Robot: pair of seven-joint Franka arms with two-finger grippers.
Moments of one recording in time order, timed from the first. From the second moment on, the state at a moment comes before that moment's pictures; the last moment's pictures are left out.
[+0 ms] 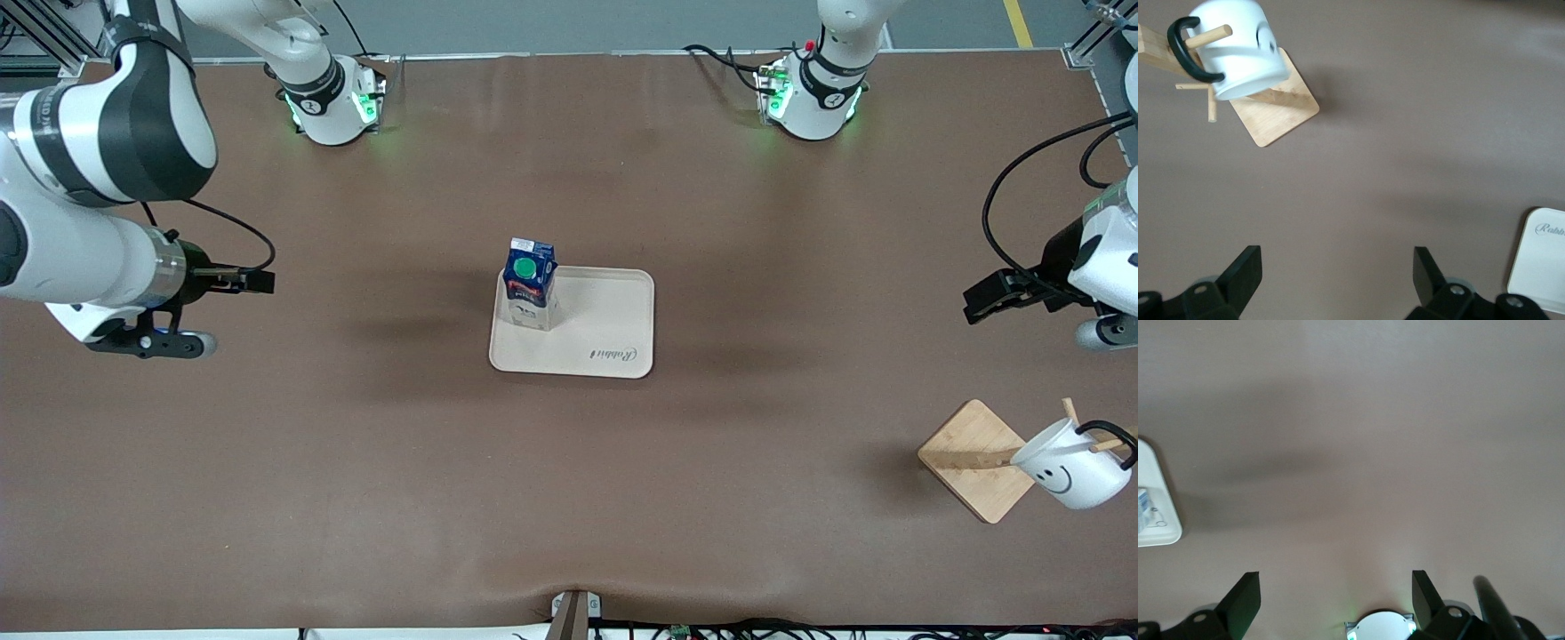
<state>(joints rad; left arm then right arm) 0.67 0.24 -0.86 -1.45 0.24 1.65 -0.31 0.21 0.29 -0.10 -1.44 0.01 1.38 0.21</state>
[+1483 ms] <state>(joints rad) 0.16 0.07 -0.31 -1.42 0.10 1.47 -0.15 0.53 0.44 -0.08 -1.44 0.41 1.62 0.70</state>
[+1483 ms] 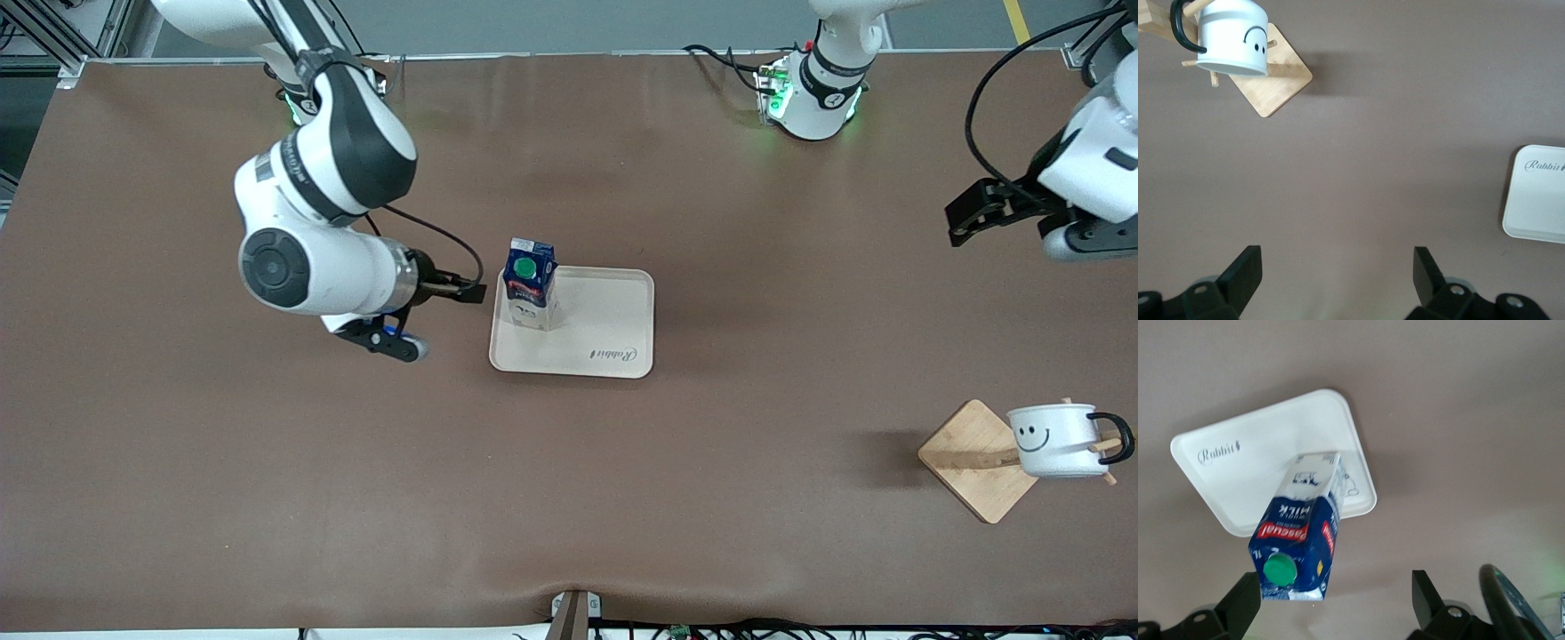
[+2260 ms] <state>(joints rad) 0.00 -0.05 -0.10 -1.58 0.04 1.54 -0.10 0.70 0.46 -0.08 -1.50 0.31 1.78 0.85</state>
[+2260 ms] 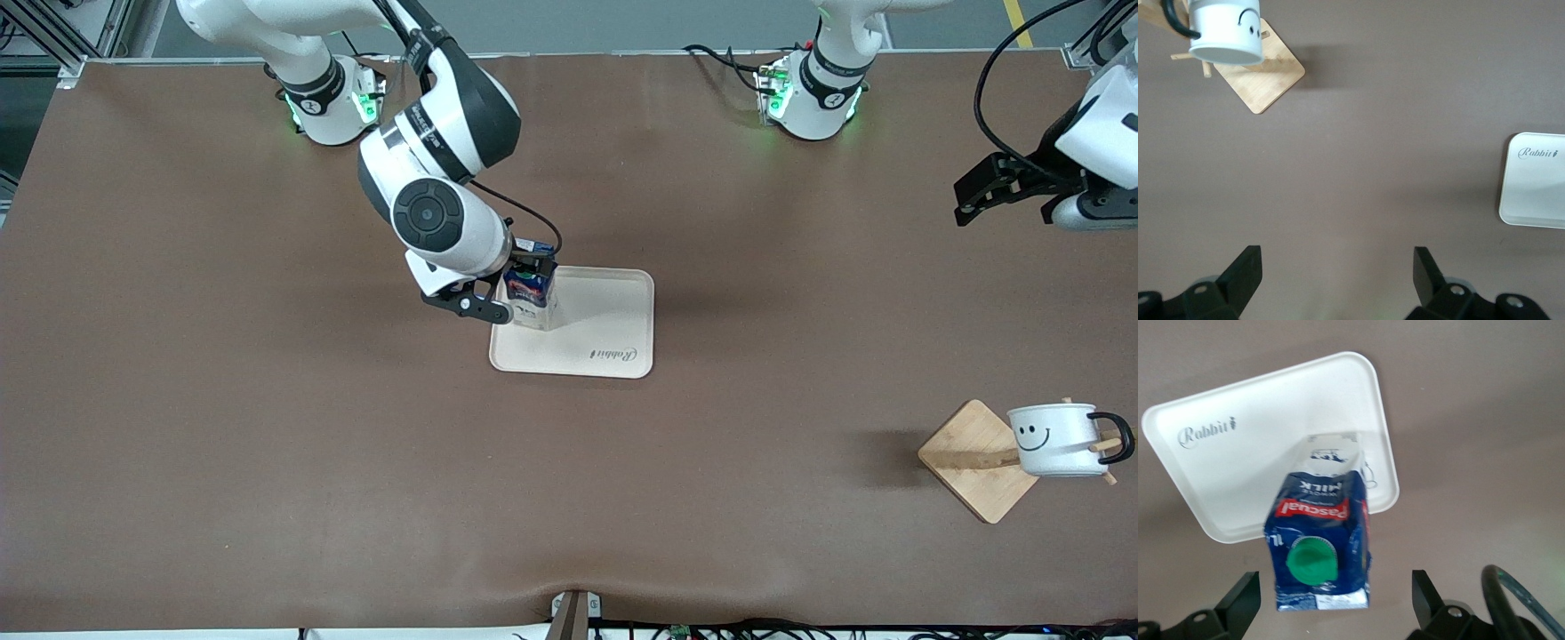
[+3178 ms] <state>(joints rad) 0.01 -0.05 -0.08 -1.61 0.04 1.59 -0.10 0.77 0.48 -0.08 -1.58 0.29 1.89 0.85</state>
